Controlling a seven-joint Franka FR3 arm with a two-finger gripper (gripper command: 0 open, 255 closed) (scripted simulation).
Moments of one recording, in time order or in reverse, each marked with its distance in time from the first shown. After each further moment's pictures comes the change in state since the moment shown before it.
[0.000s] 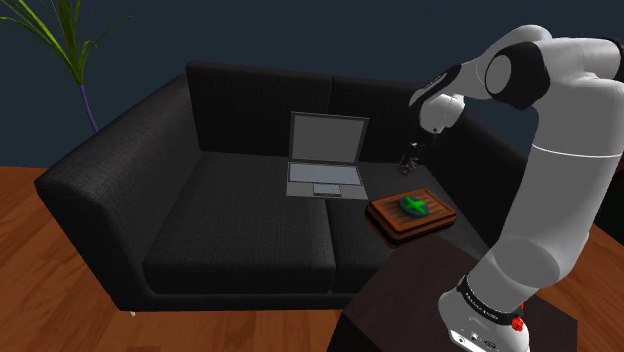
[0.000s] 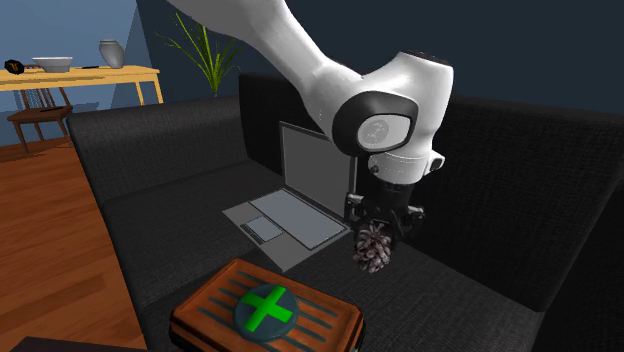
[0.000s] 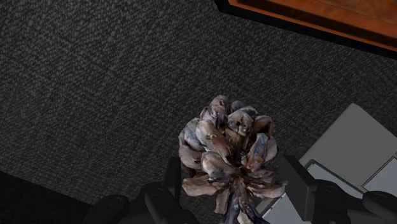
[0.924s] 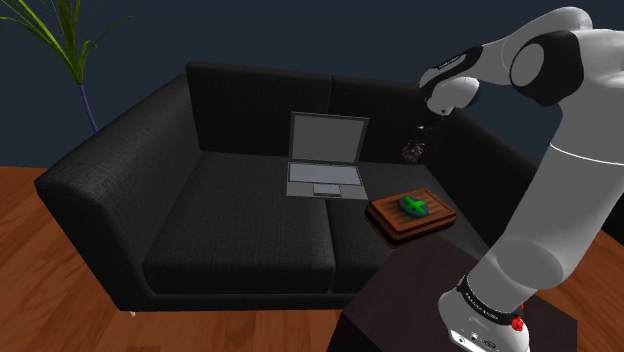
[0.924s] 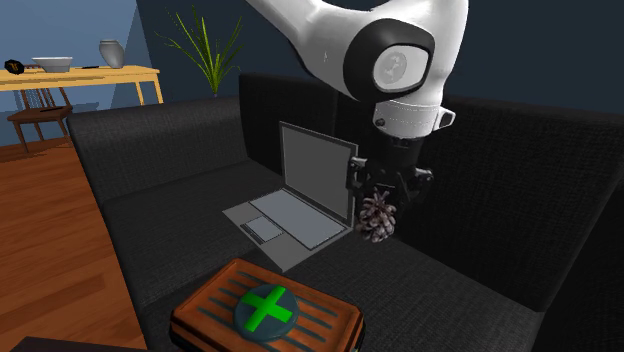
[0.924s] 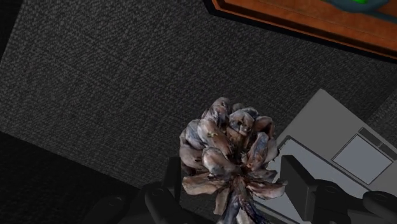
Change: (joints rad) arm 0.040 -0.126 -0.051 0.056 -0.138 -0.137 0.110
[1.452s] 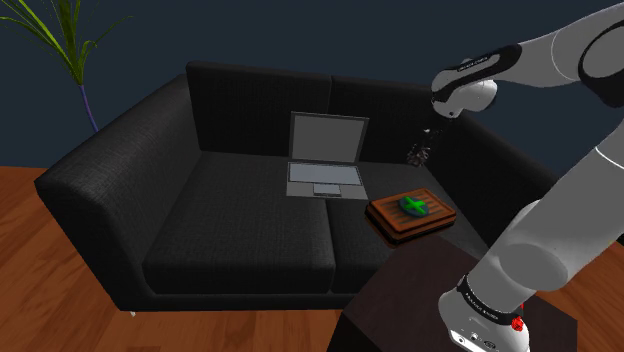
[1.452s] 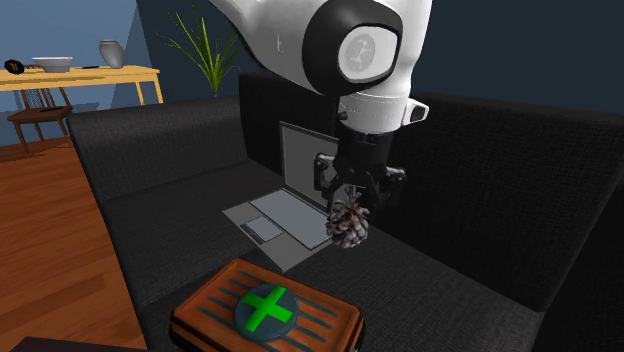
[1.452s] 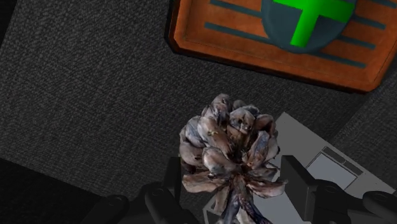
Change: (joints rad) arm 0.053 -0.277 0.001 -0.227 -0.219 0.046 0.170
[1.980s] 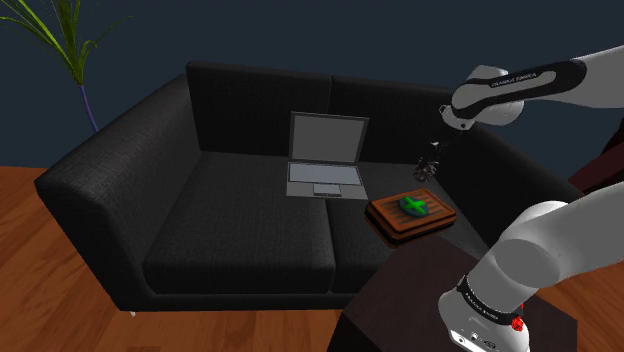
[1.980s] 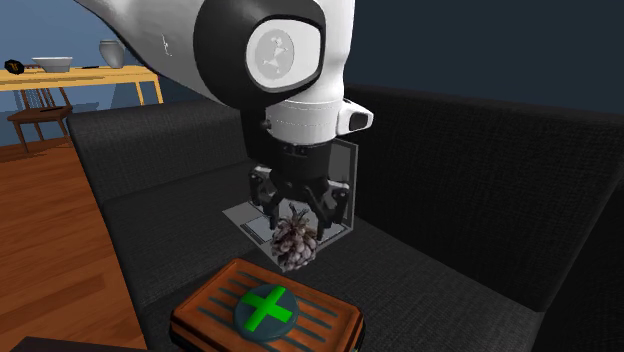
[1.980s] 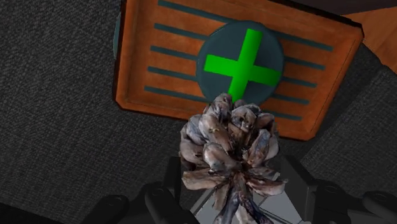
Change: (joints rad) arm -0.097 -0.372 0.135 -0.321 -0.238 0.005 0.222
